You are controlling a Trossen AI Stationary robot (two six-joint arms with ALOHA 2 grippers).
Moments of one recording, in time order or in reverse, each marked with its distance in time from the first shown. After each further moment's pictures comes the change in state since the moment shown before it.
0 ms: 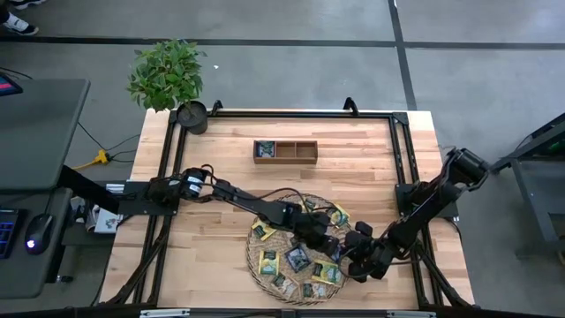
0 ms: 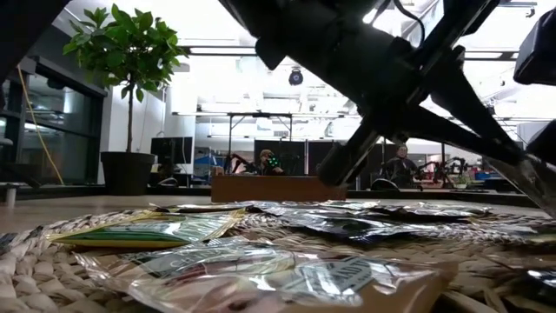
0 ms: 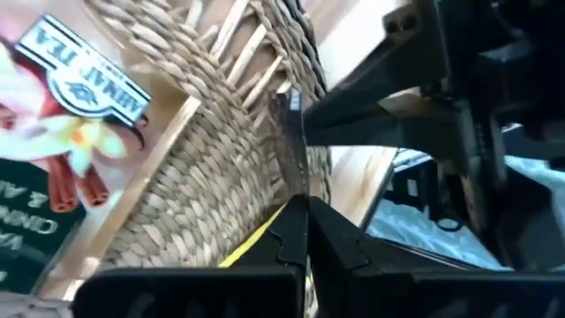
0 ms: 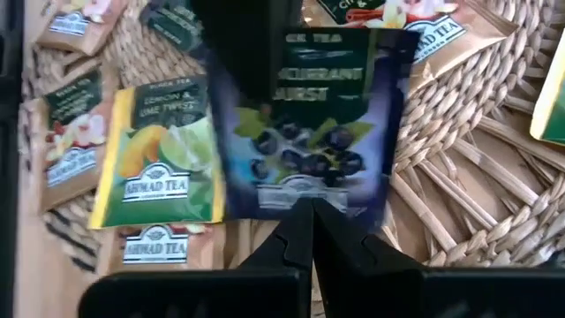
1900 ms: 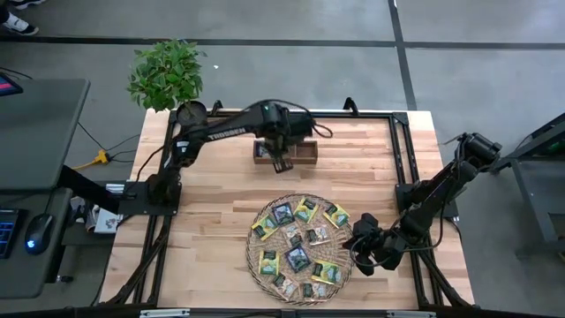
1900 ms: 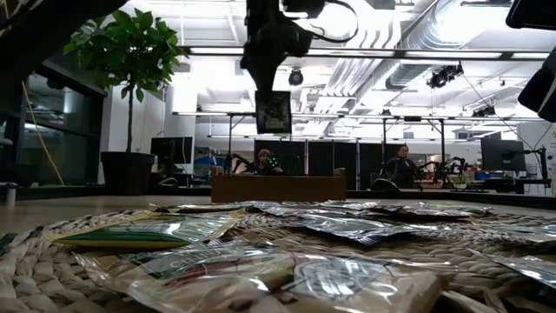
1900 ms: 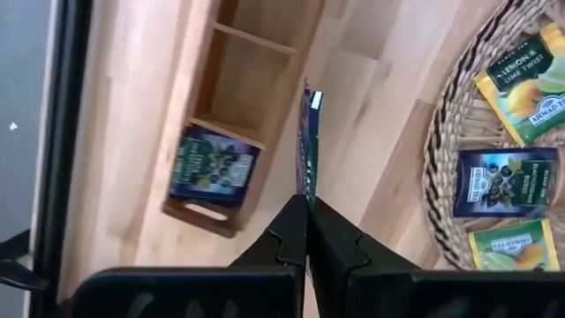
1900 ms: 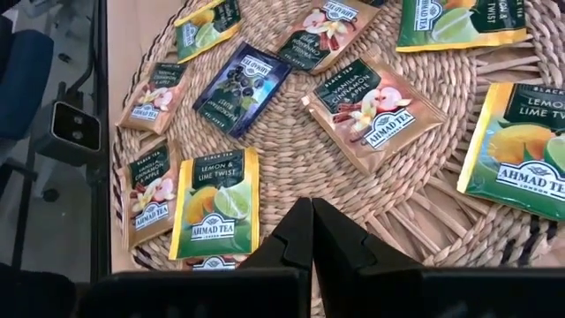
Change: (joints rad) left arm 0.455 -0.146 0.599 -1.508 -0.354 1.228; right arm 0.001 -0.246 0.002 -0.143 0.073 0.009
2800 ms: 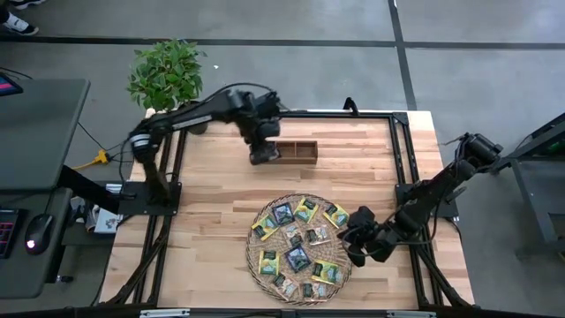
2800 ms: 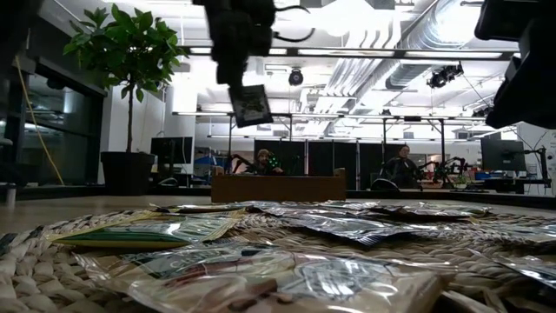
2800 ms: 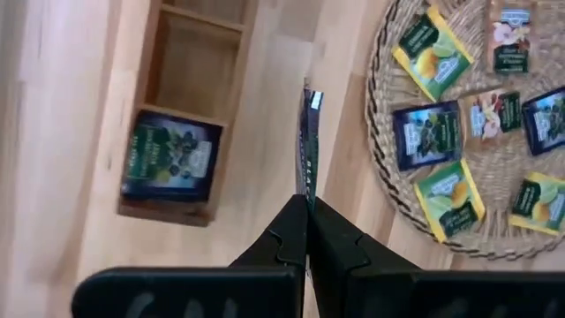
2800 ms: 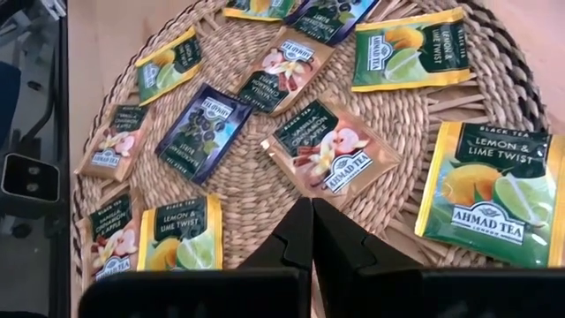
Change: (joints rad) left arm 0.171 -0.379 -0.567 0.320 0.361 0.223; right arm -0.099 0.000 0.000 -0.001 0.018 -0.027
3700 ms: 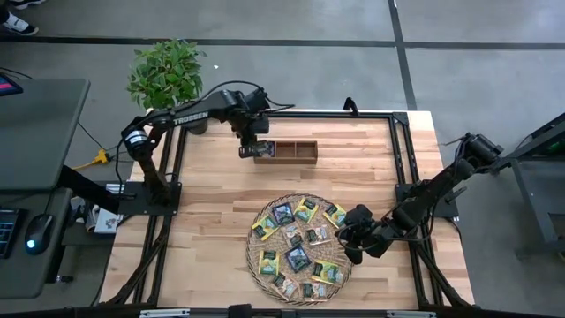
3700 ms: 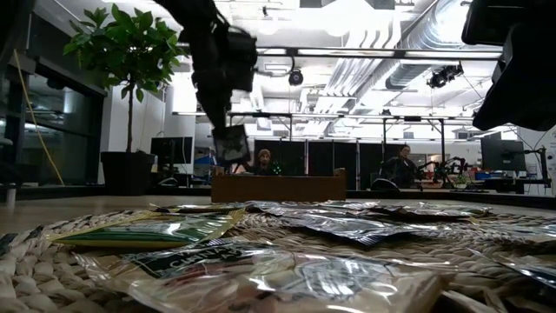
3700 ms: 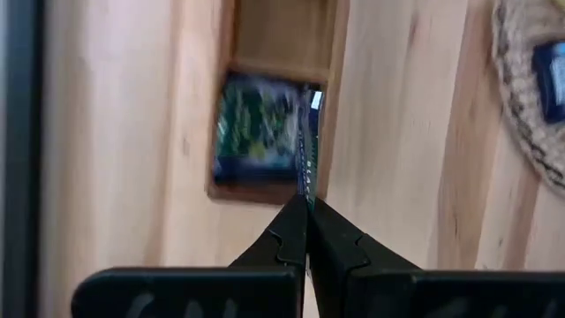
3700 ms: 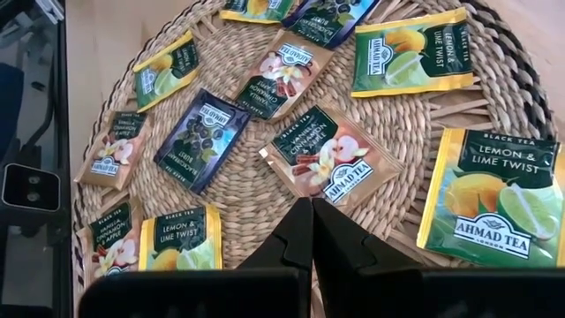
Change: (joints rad) left arm 0.161 -0.034 -0.264 0.203 -0.047 0.293; right arm -0.047 0.000 0.000 0.023 -0.052 -0.026
